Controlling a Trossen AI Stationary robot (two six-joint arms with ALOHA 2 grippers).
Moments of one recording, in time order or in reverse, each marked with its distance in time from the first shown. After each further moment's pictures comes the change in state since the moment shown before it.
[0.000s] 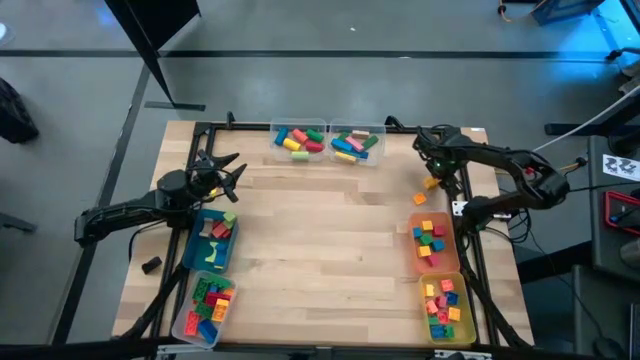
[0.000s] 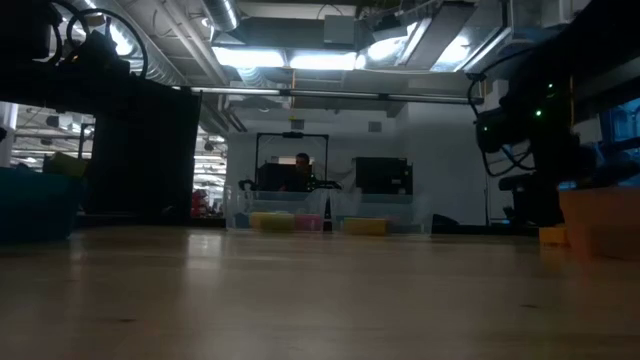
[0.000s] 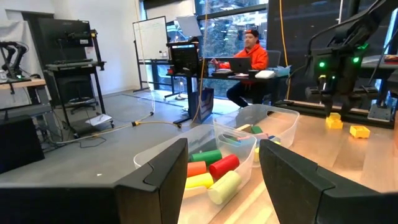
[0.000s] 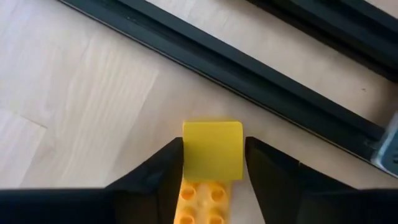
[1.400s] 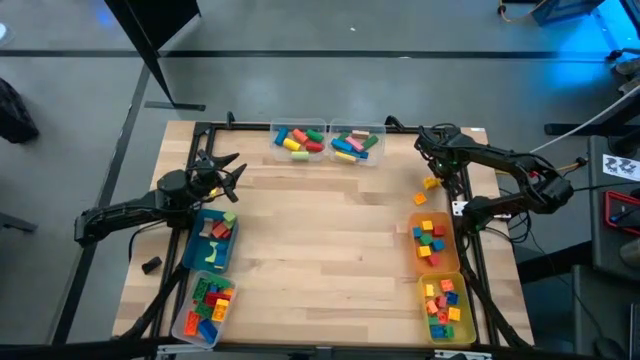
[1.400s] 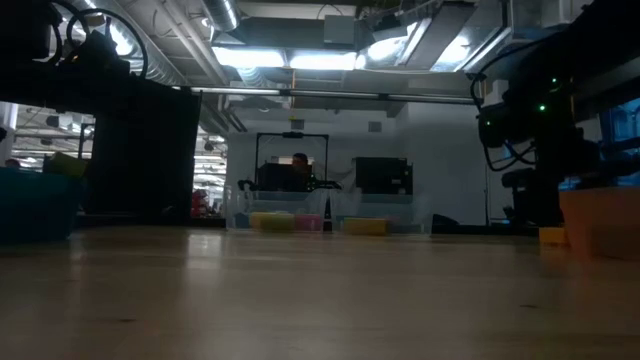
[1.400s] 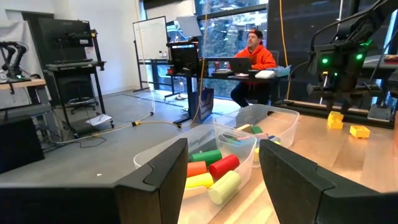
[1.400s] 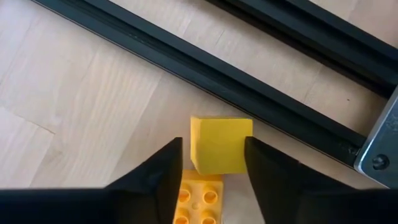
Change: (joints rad) left arm 0.000 0.000 0.000 0.000 0.000 0.000; right arm 0.001 -0.048 0.001 -0.039 0.018 -0.001
